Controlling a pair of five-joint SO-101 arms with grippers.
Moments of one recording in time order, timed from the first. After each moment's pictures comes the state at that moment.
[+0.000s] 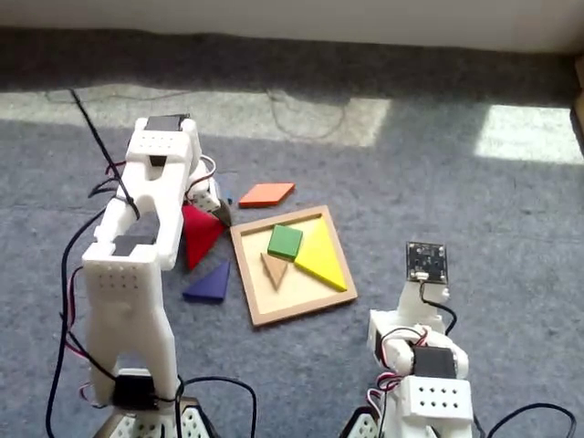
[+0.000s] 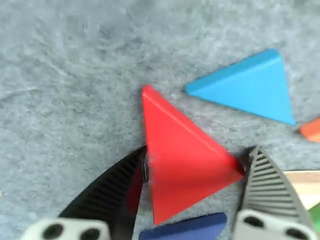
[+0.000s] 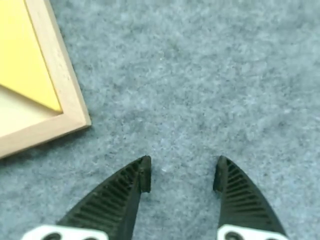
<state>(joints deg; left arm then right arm) -3.5 42.4 -21.5 88.9 20.0 -3.0 -78.6 94.3 56.5 1.2</state>
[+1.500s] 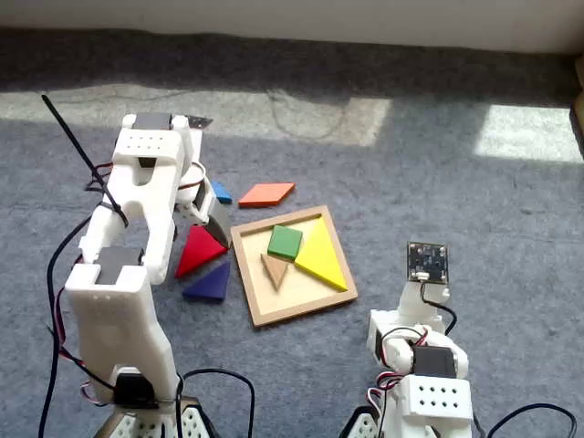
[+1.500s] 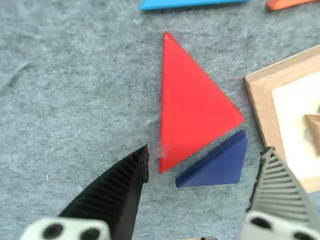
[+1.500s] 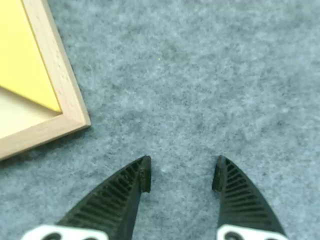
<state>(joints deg) -4.9 28.5 -11.5 94.1 -2.4 -2.5 -78.6 94.2 56.5 1.2</state>
